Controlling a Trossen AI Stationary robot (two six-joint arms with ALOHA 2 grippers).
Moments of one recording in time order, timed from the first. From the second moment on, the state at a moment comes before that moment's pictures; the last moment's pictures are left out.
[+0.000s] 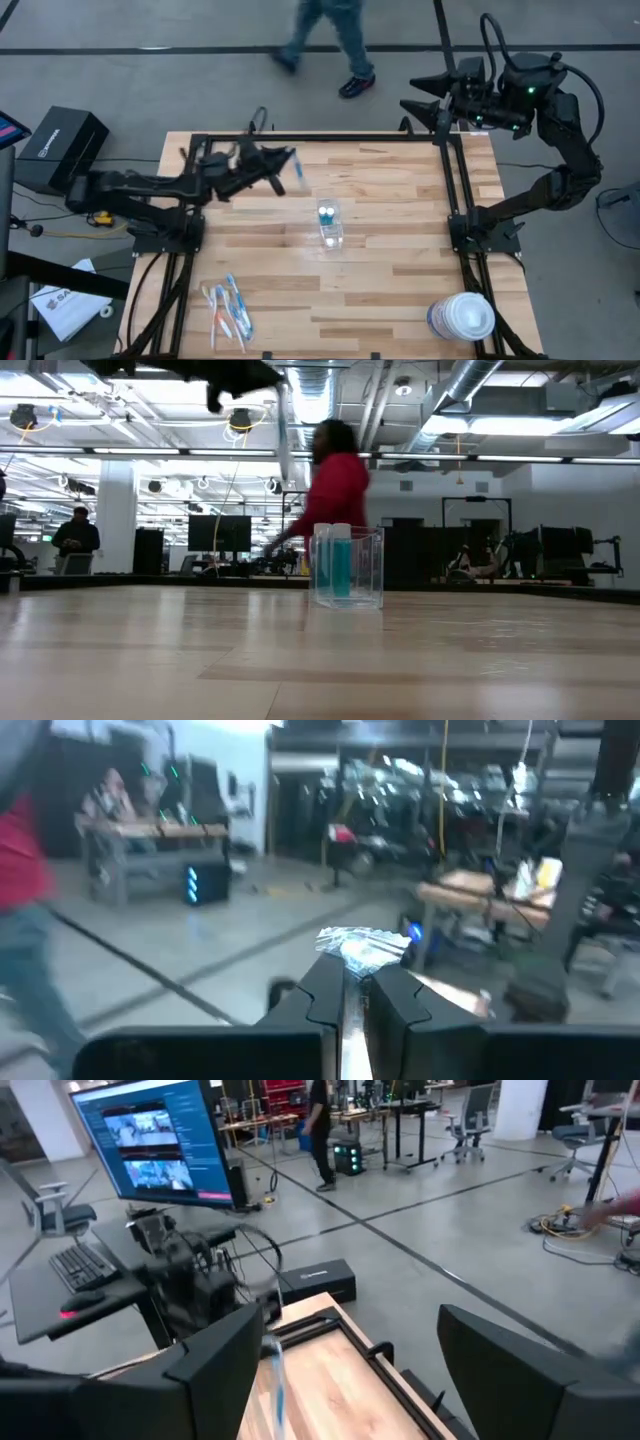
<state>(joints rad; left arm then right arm) 0.13 1.11 0.71 0.53 -0.44 -0.08 -0.23 1.29 2.07 -0.92 0.18 0.13</state>
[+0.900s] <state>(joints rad) 0.25 1.44 0.71 0.77 -0.13 -0.11 -0.25 1.32 2.07 -0.96 0.18 0.16</state>
